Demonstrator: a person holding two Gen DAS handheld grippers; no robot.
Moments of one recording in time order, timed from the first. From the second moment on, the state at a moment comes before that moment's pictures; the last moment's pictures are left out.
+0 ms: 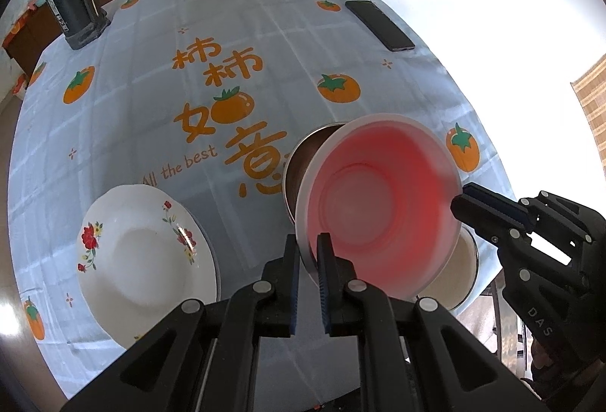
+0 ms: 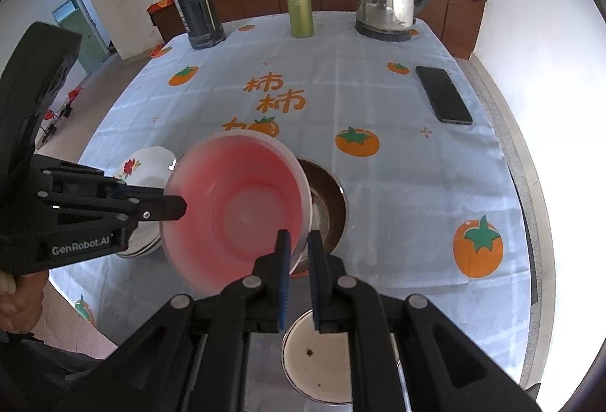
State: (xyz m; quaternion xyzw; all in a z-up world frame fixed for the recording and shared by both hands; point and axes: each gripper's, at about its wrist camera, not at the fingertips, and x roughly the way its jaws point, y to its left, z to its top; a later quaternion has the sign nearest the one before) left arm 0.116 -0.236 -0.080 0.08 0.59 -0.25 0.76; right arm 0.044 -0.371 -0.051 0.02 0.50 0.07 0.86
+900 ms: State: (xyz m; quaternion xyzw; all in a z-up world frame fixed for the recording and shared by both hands) left arm 0.139 -0.249 -0.097 0.07 0.62 -0.24 0.75; right arm 0.077 -0.382 -0.075 0.01 0.53 0.06 0.85
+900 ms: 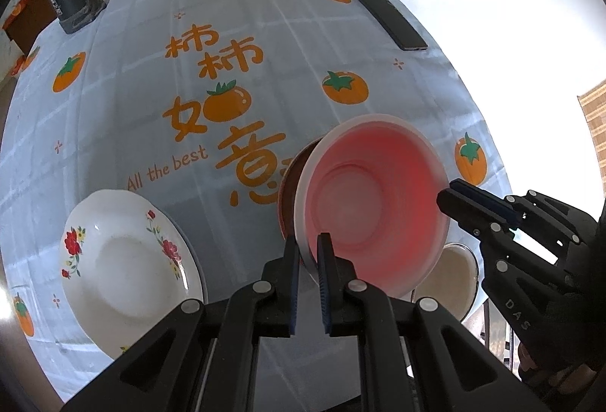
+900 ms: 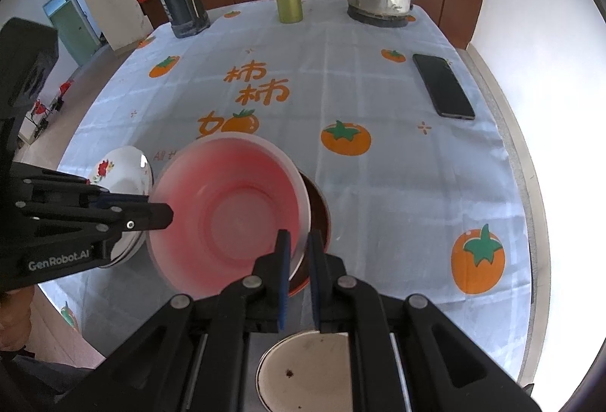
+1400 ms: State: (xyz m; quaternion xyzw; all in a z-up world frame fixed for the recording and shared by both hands) left arm 0.144 -0.254 -0.105 0.07 0.63 -0.24 0.74; right arm 0.086 -0.385 -0.086 0.01 0.54 0.06 0.84
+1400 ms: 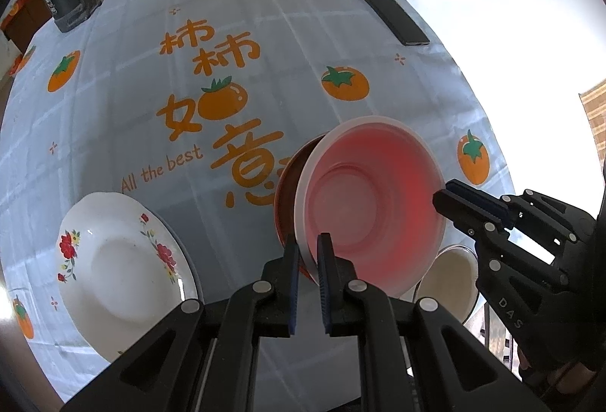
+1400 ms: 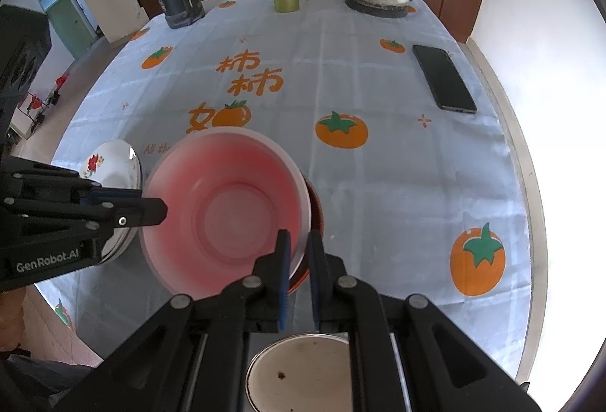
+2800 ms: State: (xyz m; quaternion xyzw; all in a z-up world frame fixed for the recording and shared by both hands) left arm 0.145 -0.258 -0.128 0.07 0.65 -0.24 0.72; right arm 0.087 -0.385 -0.101 0.00 0.56 0.06 0.83
